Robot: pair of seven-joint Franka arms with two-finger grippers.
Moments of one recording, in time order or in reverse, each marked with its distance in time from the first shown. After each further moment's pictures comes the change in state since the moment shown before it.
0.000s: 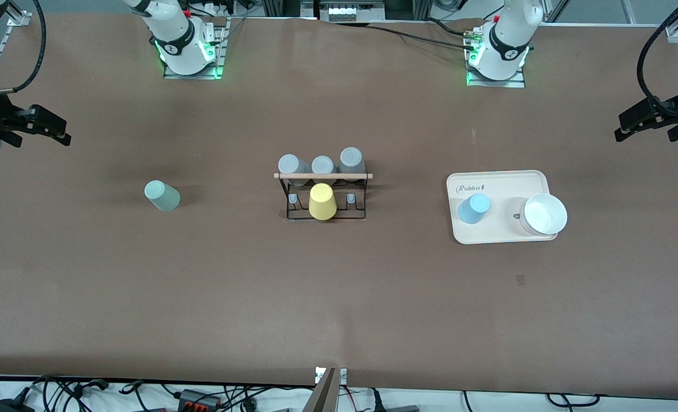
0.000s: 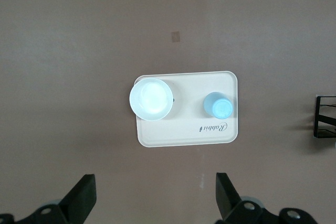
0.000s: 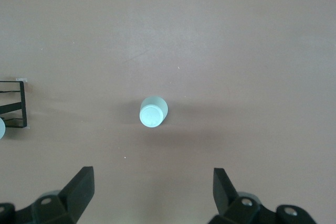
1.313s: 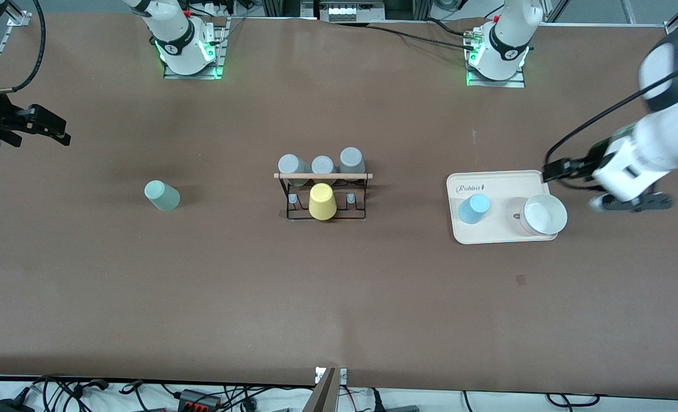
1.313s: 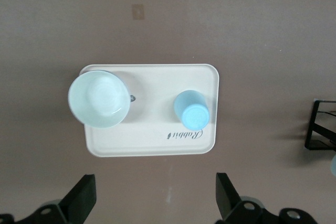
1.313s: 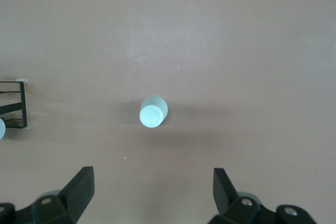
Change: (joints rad) left arm -0.048 0.163 -0.056 -0.188 -0.073 0.232 -0.141; right arm -0.001 -0.002 -0.001 -0.002 0.000 0.001 0.000
